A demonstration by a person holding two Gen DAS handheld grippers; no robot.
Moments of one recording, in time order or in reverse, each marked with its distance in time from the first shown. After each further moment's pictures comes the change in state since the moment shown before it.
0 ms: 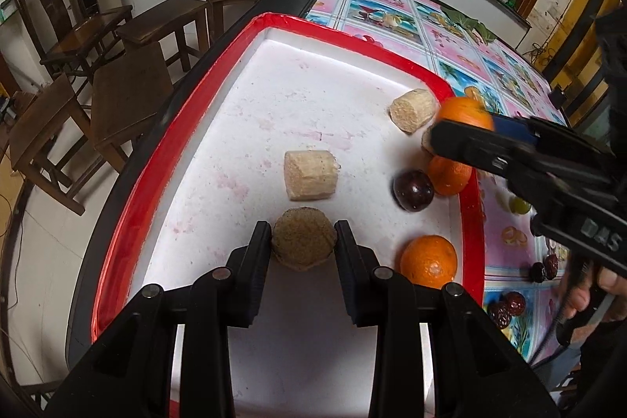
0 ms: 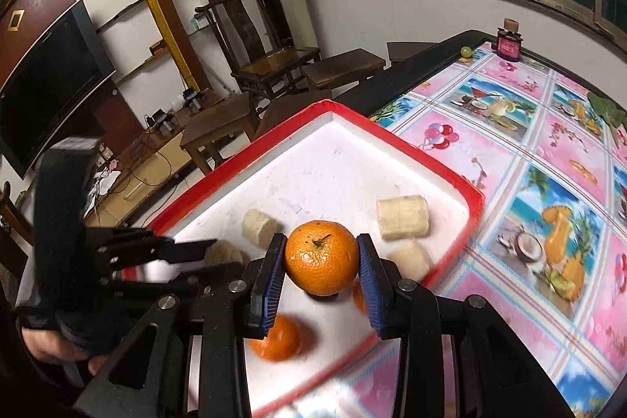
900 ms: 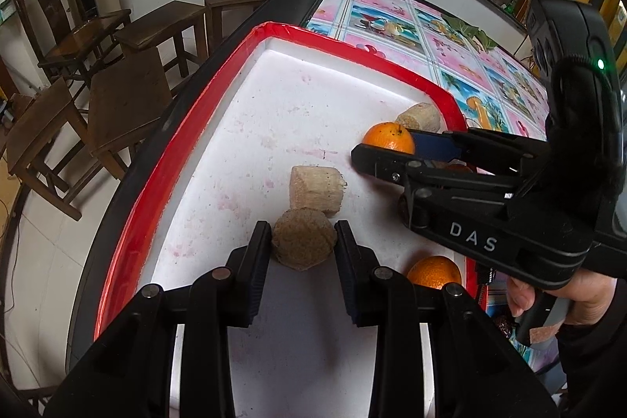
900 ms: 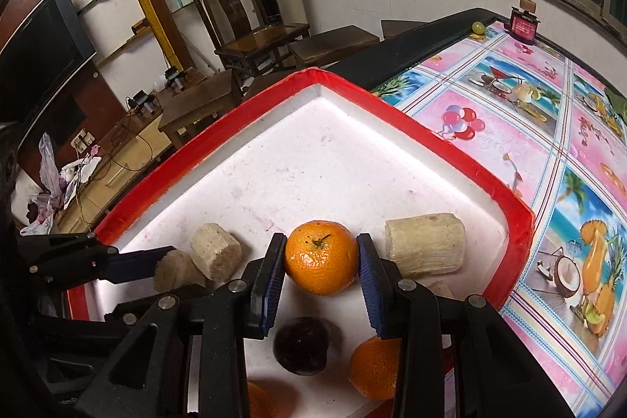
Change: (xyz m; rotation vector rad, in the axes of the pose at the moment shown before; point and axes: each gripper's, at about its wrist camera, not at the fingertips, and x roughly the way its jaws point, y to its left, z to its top) left arm 0.005 0.005 0.008 -0.008 -0.024 -0.018; right arm 0.068 -0.001 0.009 -0.011 0.080 -0.052
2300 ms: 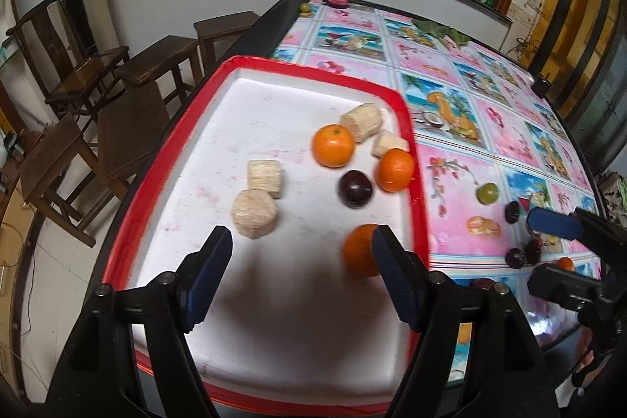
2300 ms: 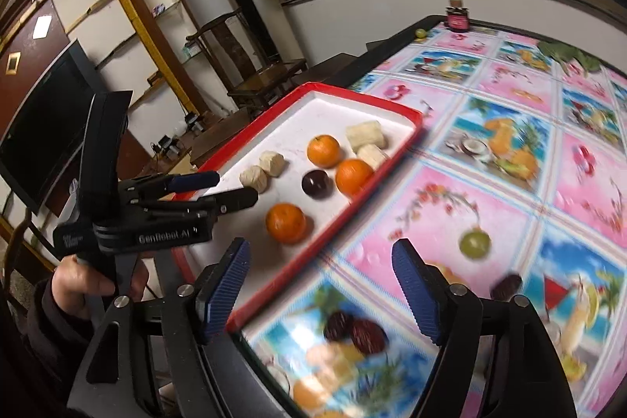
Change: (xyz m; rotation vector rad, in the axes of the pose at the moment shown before) left arm -0.043 -0.048 -0.023 0.102 -0.087 0.035; right arm -0.158 -0.021 -0.117 0.174 -0.137 0.086
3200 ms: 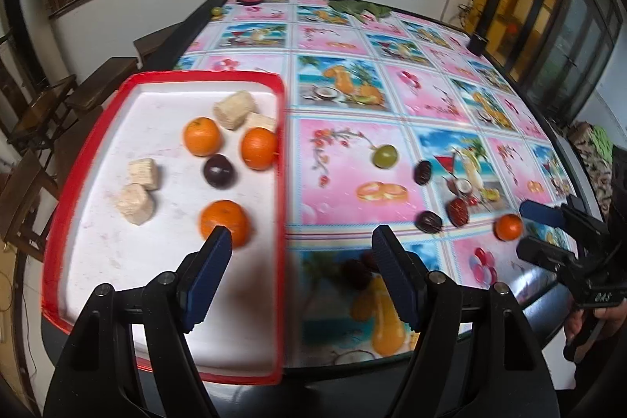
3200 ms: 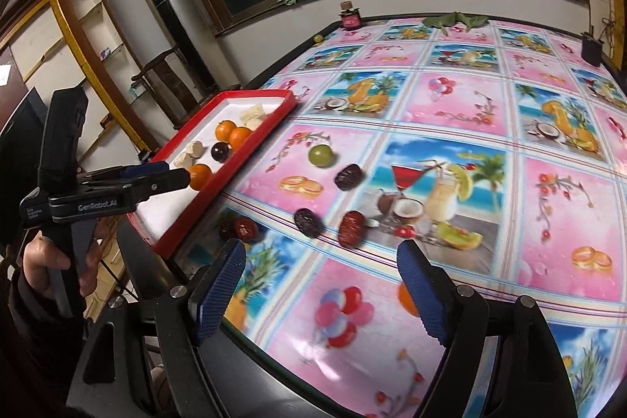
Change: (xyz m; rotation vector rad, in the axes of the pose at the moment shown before) left arm -0.019 -0.087 -0.018 0.162 0.026 -0.124; right arm -0.090 -0.073 -0.087 0.166 -0.089 -0.174
